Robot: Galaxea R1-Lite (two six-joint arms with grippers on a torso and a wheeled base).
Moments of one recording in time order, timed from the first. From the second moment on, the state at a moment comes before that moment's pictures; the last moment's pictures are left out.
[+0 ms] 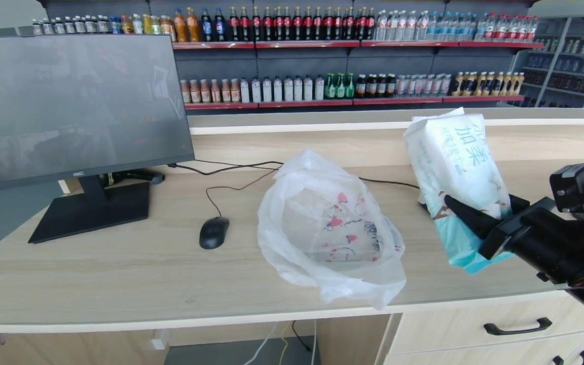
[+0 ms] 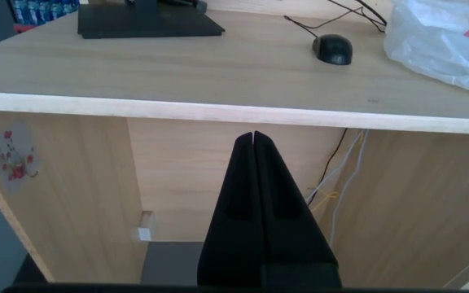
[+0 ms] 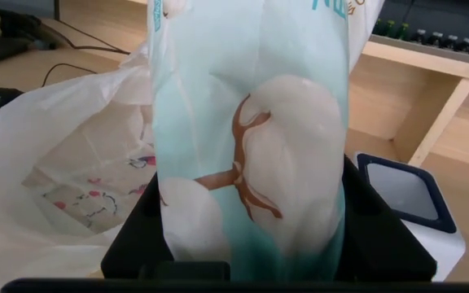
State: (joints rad) left arm 0.00 0.00 0.00 0.00 0.00 -0.01; right arm 0.20 1.61 -0.28 -1.47 0.24 -0.15
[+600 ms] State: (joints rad) left arm 0.00 0.00 0.00 0.00 0.00 -0.01; right arm 0.20 1.62 -0.33 -1.46 0.24 -0.15
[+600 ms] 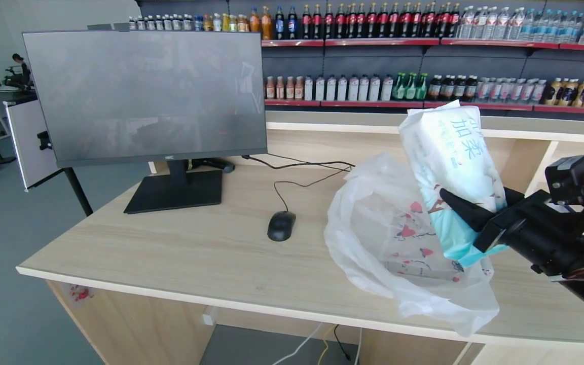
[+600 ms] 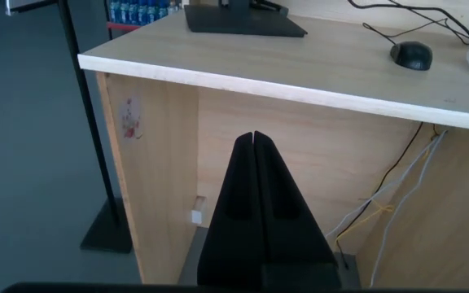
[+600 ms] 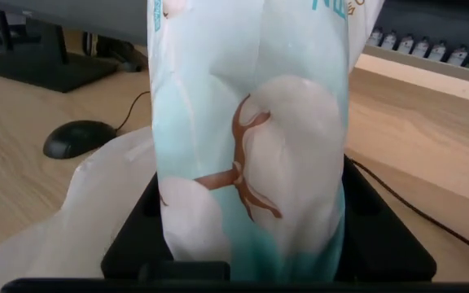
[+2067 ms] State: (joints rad) left arm 0.00 0.00 0.00 0.00 0.00 -0.01; right arm 0.43 1.84 -0.39 -1.39 -0.19 0.09
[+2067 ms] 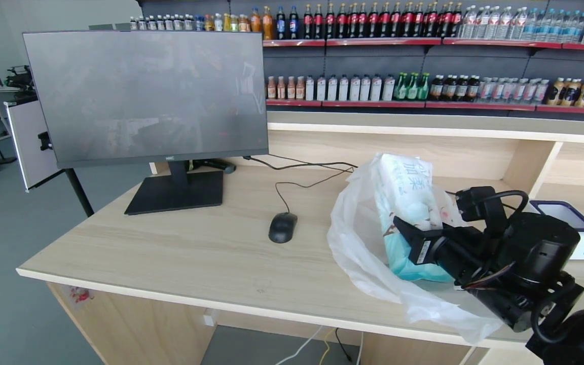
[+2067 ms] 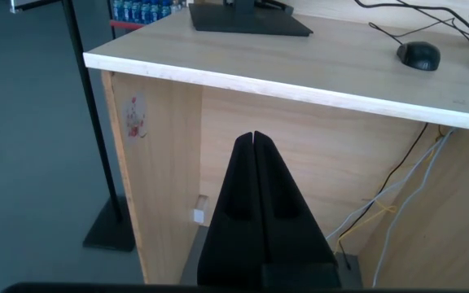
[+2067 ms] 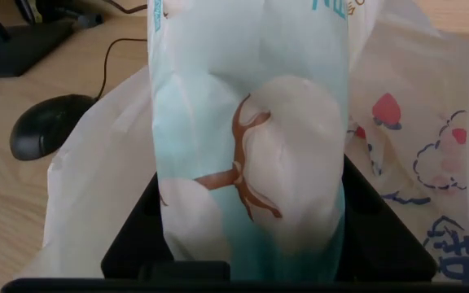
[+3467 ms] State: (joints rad) left arm 0.00 0.00 0.00 0.00 0.00 -0.01; right arm 0.40 1.87 -0.31 -1.41 -0.18 0.08
